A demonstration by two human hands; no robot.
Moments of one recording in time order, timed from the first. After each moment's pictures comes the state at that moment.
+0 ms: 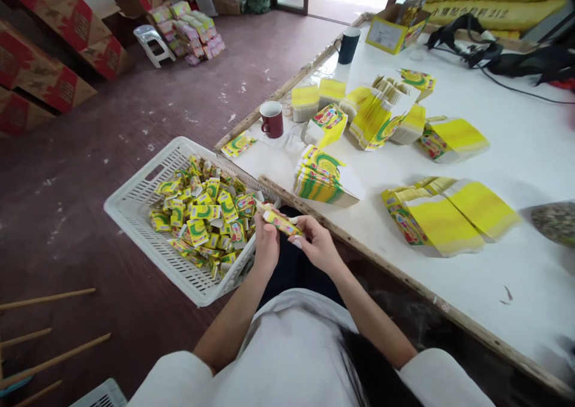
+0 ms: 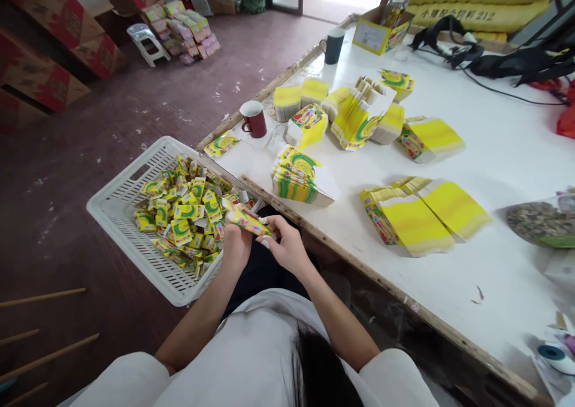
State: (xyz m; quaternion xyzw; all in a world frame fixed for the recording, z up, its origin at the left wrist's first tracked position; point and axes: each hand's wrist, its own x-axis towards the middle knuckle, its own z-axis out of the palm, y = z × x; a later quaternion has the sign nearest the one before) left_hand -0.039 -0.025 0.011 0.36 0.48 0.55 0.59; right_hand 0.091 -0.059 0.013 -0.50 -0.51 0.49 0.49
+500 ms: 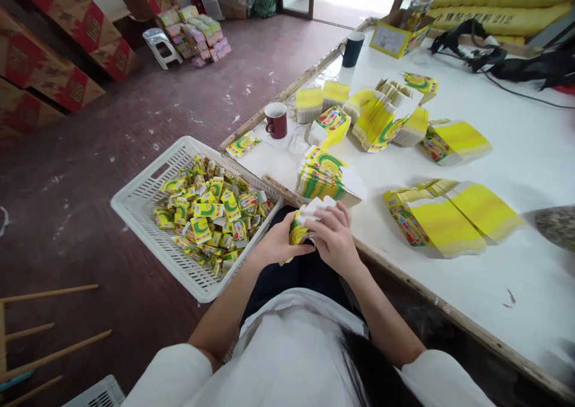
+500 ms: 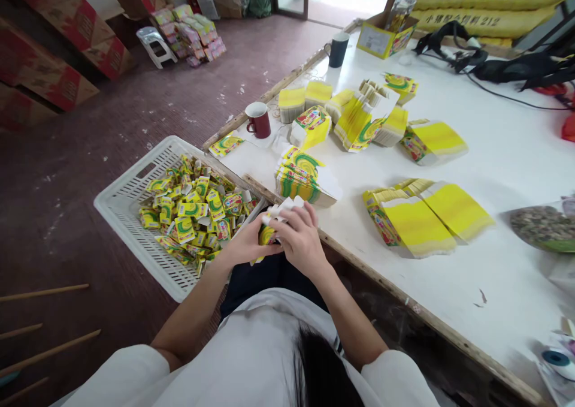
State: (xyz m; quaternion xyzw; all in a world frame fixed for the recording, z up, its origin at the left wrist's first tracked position) left_hand -0.066 -0.012 0.045 0.66 0.42 0.23 0.58; right_hand 0.129 -0.064 0.027 -0.53 -0.70 0.14 0.46
